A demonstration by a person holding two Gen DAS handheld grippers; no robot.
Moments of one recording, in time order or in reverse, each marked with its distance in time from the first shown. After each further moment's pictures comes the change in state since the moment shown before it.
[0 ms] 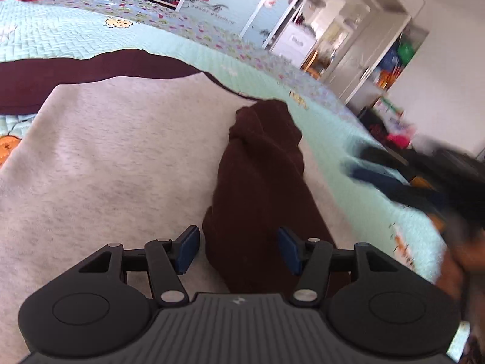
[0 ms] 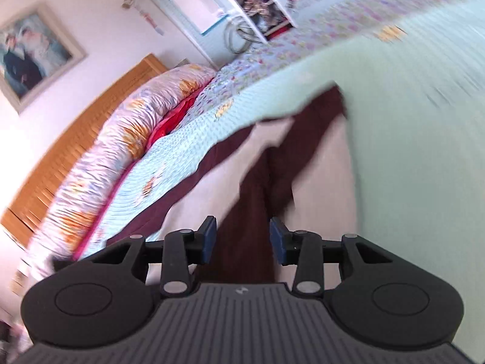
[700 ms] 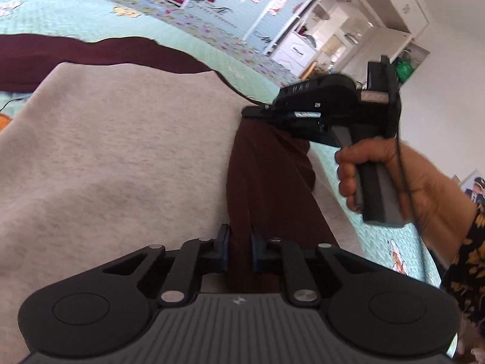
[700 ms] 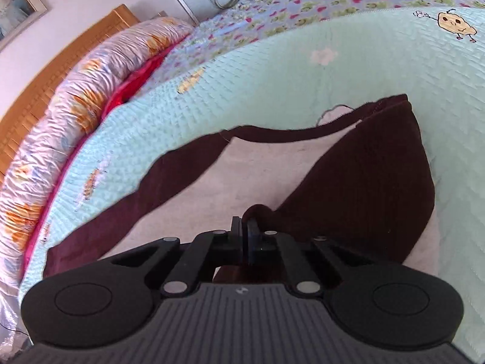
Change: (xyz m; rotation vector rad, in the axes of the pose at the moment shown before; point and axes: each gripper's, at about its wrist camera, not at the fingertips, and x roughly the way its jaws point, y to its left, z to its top) left arm 0.010 0.015 -0.004 -0.065 -0.018 -0.035; right arm 0.161 -0.006 0.058 -0.045 0.177 -0.144
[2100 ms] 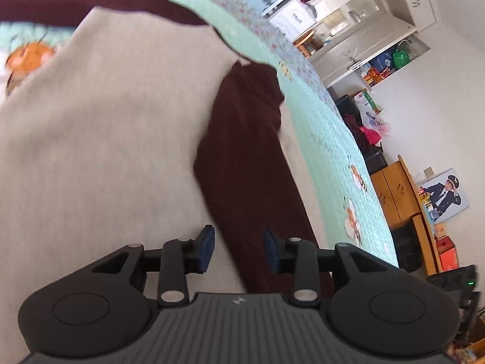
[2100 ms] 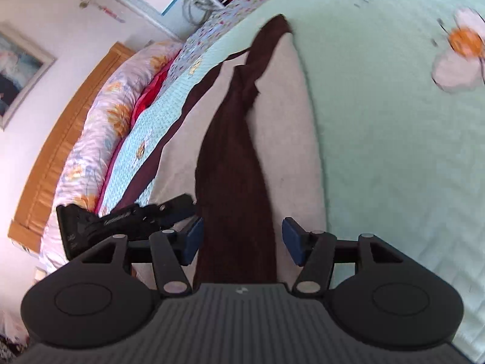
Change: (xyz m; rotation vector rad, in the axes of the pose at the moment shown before) left arm -0.067 -0.001 -0.025 -0.134 0.210 -0.104; right arm -0.227 -0.011 -0.251 0.318 -0.069 0.130
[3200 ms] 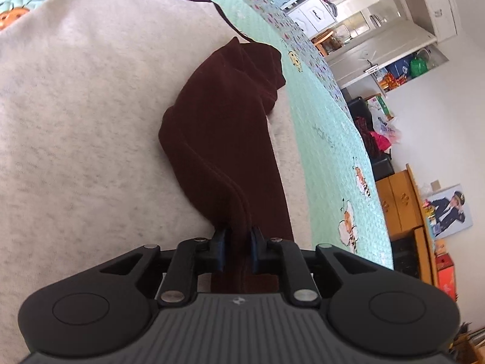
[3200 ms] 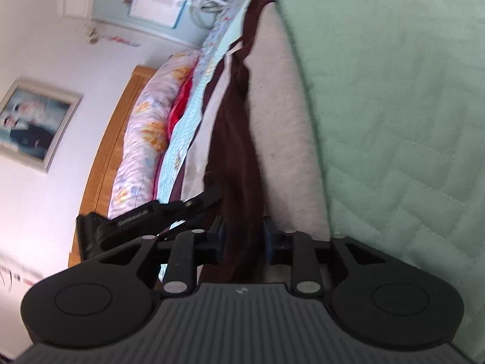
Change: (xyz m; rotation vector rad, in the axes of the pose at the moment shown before) left arm 0.034 -0.023 0.010 -0.098 0.022 0.022; right arm 0.030 -0.044 -0.013 0.117 0.057 0.224
